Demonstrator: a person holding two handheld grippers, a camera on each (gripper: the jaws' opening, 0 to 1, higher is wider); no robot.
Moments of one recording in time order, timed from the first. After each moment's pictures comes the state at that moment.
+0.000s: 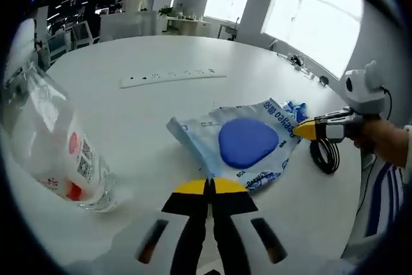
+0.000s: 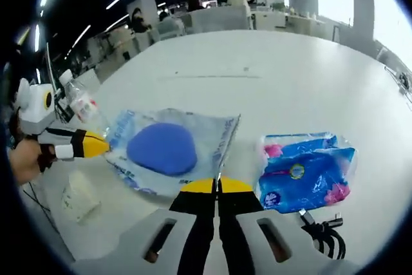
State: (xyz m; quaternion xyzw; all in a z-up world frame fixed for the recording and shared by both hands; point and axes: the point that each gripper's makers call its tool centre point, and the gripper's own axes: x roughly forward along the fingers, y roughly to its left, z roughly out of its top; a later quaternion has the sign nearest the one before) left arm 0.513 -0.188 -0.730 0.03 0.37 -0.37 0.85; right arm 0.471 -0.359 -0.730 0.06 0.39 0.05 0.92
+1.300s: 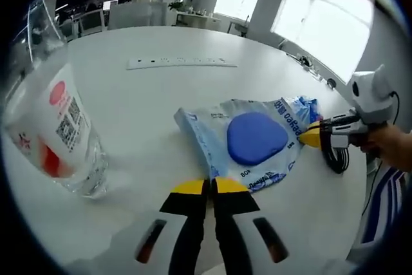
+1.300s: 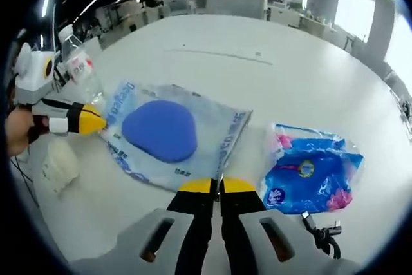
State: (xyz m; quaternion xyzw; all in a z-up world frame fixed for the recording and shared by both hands) left arm 0.511 -0.183 -0.758 0.01 0.39 -0.35 0.85; right arm 0.467 -0.360 -0.761 -0.02 0.43 0.07 0.90
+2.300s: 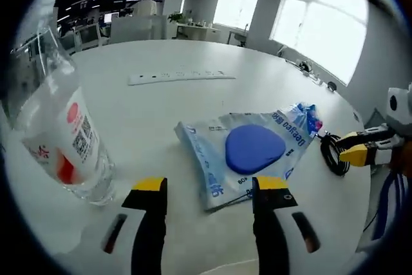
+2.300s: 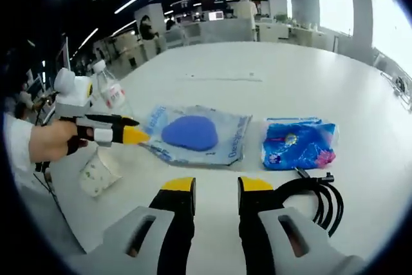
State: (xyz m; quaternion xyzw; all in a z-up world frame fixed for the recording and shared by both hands) left arm 0.509 -0.186 -0.734 0.02 0.34 -0.36 0.87; right arm 0.393 -0.339 -0.707 0.06 0.35 0.06 0.93
